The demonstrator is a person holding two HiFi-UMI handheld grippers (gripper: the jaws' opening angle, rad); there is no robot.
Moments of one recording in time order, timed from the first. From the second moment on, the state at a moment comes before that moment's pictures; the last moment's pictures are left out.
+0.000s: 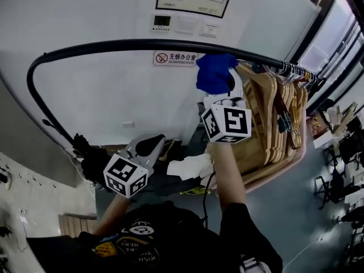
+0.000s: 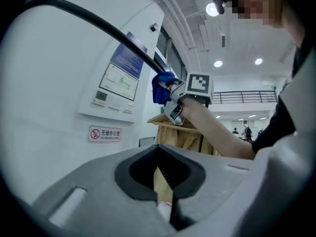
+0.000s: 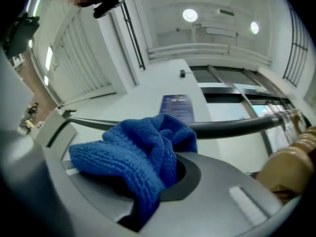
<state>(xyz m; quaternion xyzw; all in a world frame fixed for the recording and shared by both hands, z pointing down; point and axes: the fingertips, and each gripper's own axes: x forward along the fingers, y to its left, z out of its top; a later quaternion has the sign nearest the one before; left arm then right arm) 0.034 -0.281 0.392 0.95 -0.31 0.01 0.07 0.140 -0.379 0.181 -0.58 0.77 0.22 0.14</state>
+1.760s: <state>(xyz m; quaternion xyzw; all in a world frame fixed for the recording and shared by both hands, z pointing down) -0.070 -0.274 0.382 0.91 -0.41 0.00 0.07 -0.066 -0.391 0.177 -0.37 0.91 0.08 0.14</state>
